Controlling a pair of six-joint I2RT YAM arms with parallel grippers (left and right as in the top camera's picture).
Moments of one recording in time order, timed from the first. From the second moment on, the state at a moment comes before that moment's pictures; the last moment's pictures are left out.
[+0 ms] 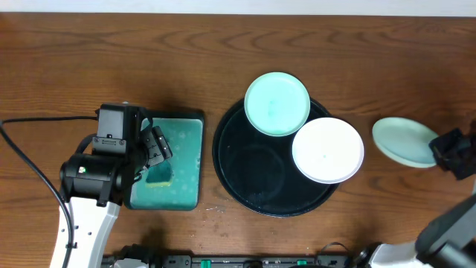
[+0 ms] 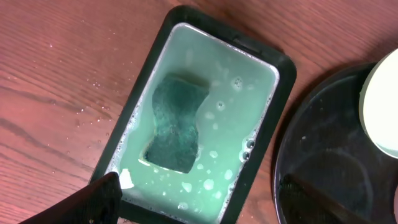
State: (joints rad) left arm -0.13 1.07 1.08 -1.10 -0.09 -0.51; right arm -0.64 1.64 1.24 -1.03 0.05 0.51
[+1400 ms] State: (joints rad) left arm -0.13 1.07 1.08 -1.10 -0.09 -0.51; right arm -0.16 1.54 0.90 -0.84 -0.14 0.27
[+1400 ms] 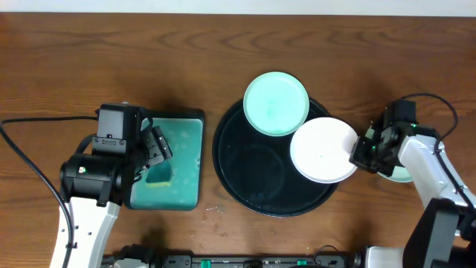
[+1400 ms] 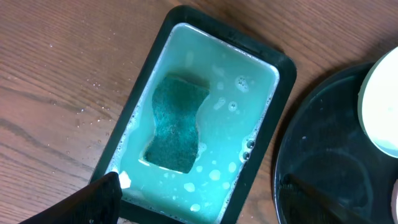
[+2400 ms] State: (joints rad) left arm -0.13 1.07 1.08 -1.10 -0.09 -0.51; right arm 0.42 1.44 0.77 -0.63 -0.10 0.48
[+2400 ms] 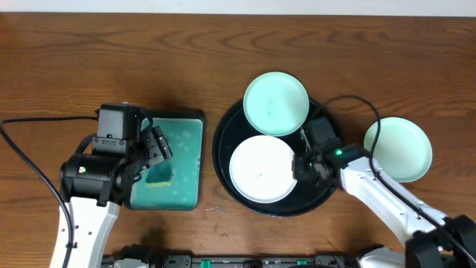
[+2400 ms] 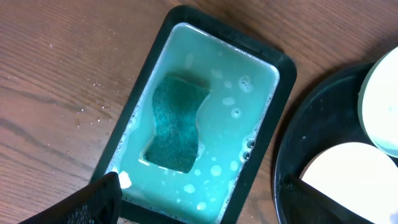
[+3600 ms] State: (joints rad) left arm -0.13 1.46 0.93 -0.98 -0.09 -0.45; right arm 0.41 1.22 0.88 -0.84 0.05 0.37
